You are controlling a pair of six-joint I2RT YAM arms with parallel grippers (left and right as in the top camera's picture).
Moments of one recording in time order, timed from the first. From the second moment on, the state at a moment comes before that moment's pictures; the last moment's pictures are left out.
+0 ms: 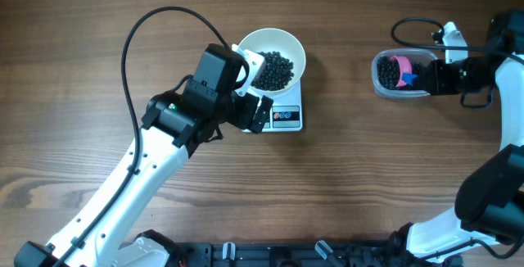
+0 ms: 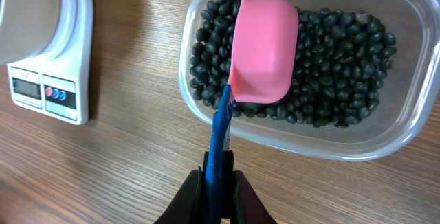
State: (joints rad) left arm -0.53 1.36 1.20 -0.78 0.05 -0.04; right arm -0.36 1.77 1.48 -1.15 -0.47 -0.47
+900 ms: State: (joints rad) left arm -0.53 1.36 1.20 -0.78 0.05 -0.04; right arm -0.44 1.83 1.48 -1.17 -0.62 -0.40
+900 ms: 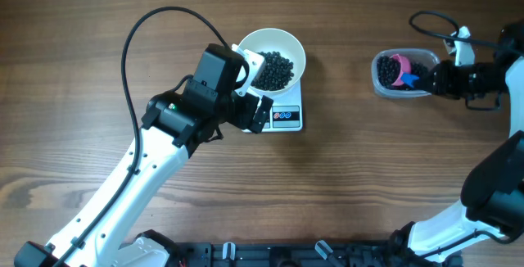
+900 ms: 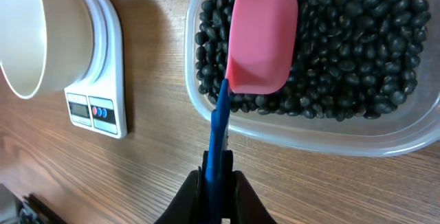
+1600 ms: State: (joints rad) left arm -0.53 1.36 1.20 -0.78 0.05 -0.04; right arm -0.58 1.83 1.48 -1.20 -0.74 -0.34
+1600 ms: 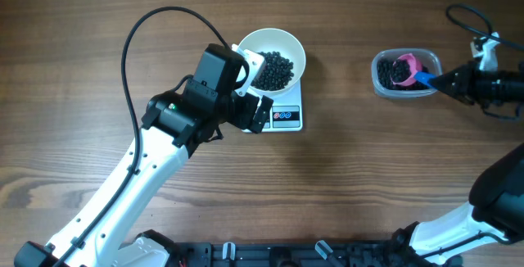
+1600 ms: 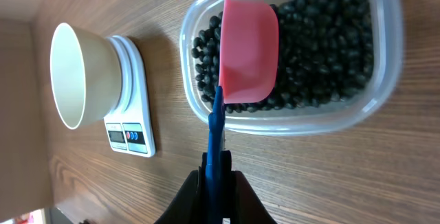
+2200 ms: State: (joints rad) left arm -0.53 1.36 1.20 -0.78 0.05 -0.04; right arm -0.69 1.83 1.48 -1.22 -1.12 -0.30
